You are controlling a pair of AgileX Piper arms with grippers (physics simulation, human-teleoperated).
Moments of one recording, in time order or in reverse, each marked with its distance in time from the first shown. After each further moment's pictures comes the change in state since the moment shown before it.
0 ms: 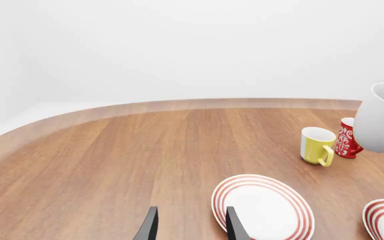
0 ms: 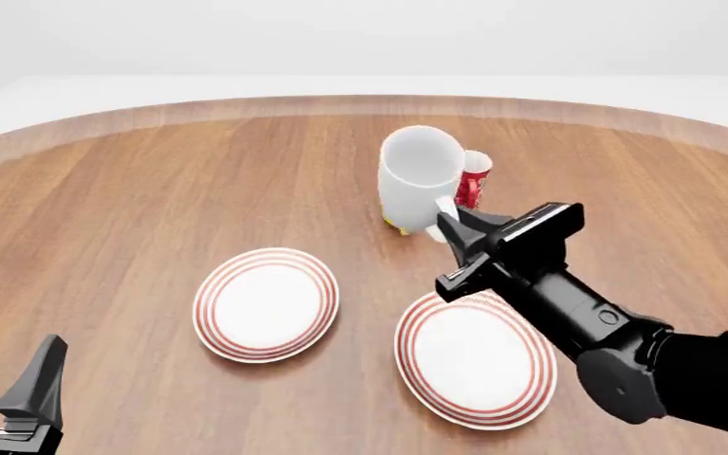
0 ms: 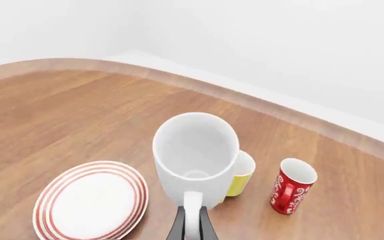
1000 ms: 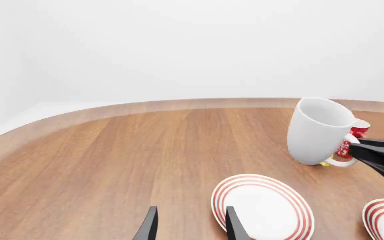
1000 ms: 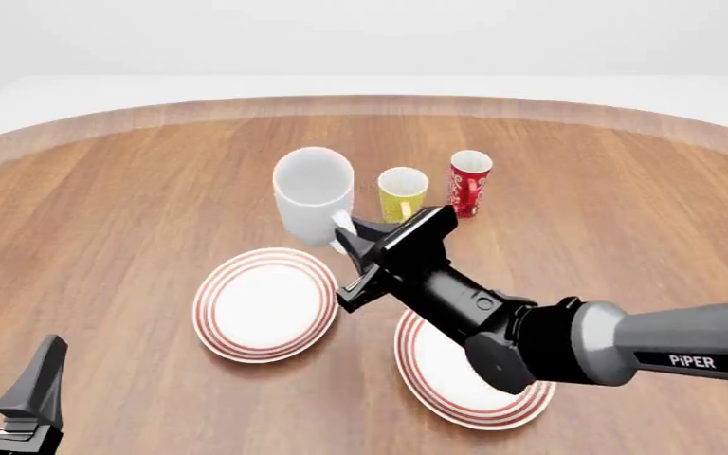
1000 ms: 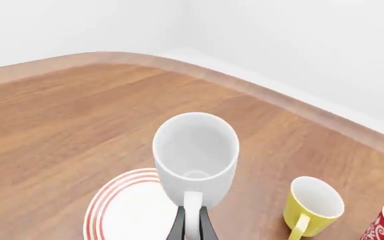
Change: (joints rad) left arm 0.000 0.000 0.000 0.000 0.000; right arm 0.199 0.311 -0.244 -0.043 0.002
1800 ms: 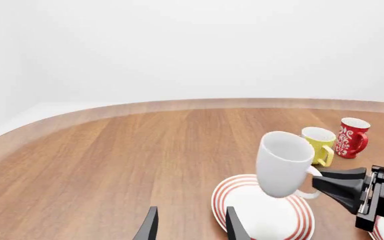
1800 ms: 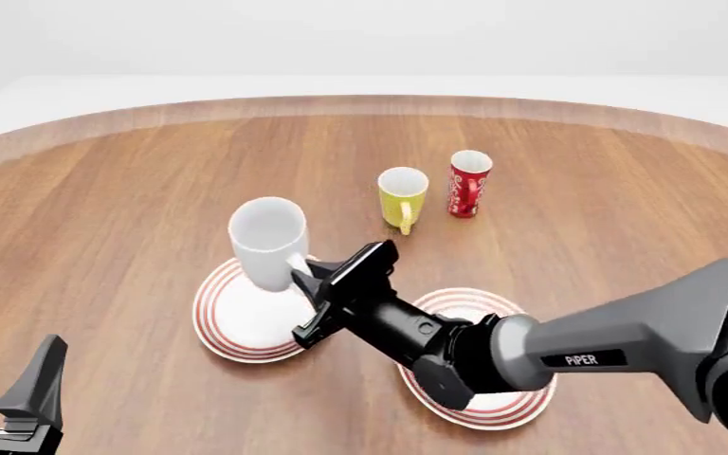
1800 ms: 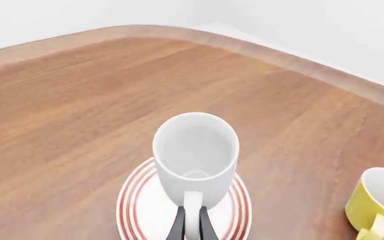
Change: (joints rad) left arm 0.000 0.000 0.000 0.000 0.000; right arm 0.100 0.200 -0.096 -0.011 0.054
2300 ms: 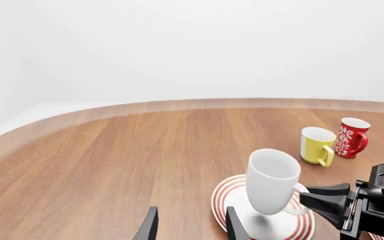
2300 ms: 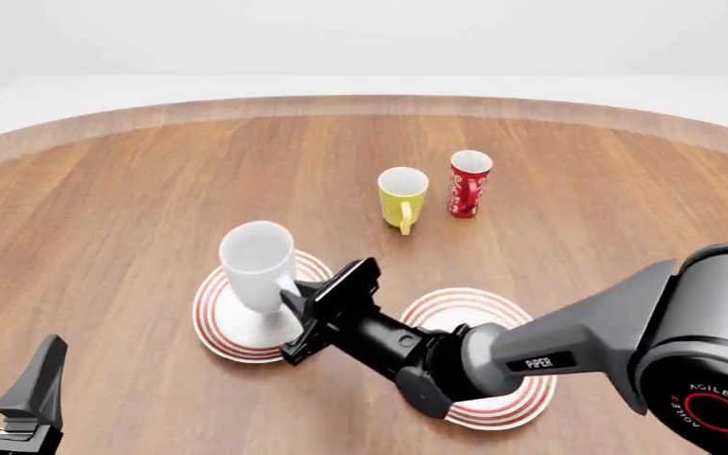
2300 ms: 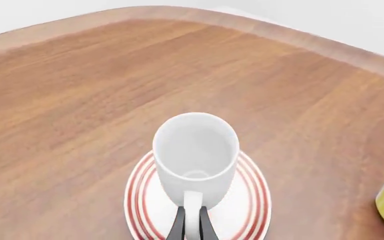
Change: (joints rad) left arm 0.000 0.000 0.000 0.000 0.000; right arm 0.028 0.098 -0.042 -0.002 0.029
